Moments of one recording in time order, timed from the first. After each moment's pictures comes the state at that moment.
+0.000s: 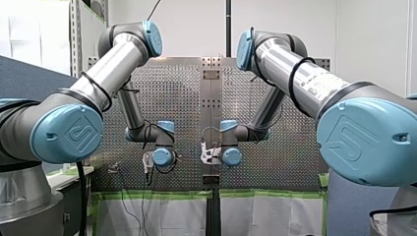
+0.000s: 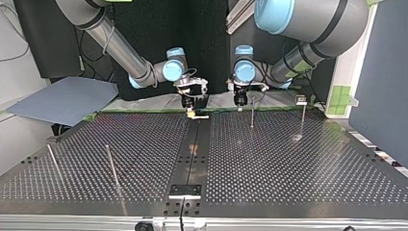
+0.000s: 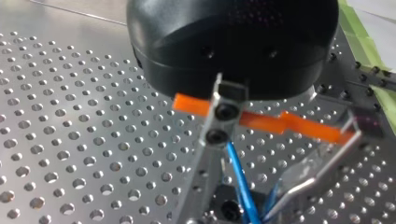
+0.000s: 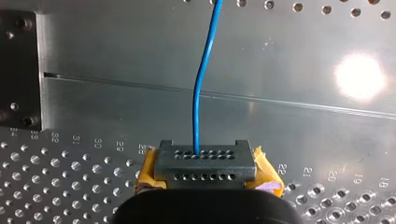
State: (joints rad) left arm -0.28 -2.37 -1.81 -2.29 -1.83 -1.73; right arm 2.25 -0.57 1.33 -0.64 1.66 1.50
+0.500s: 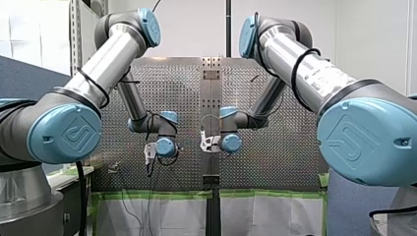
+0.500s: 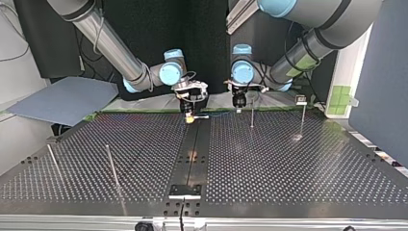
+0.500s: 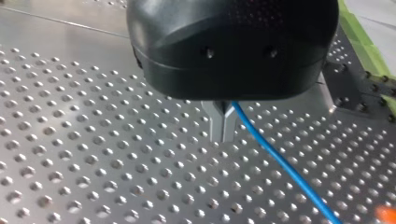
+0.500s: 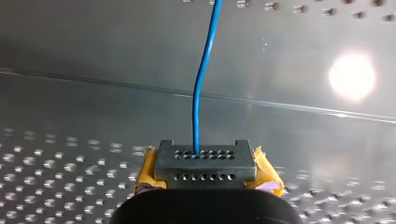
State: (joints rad) left arm -0.31 -2.28 -1.81 -2.40 -1.87 -1.69; right arm 2.25 -0.67 1.33 -0.56 1.67 1.49
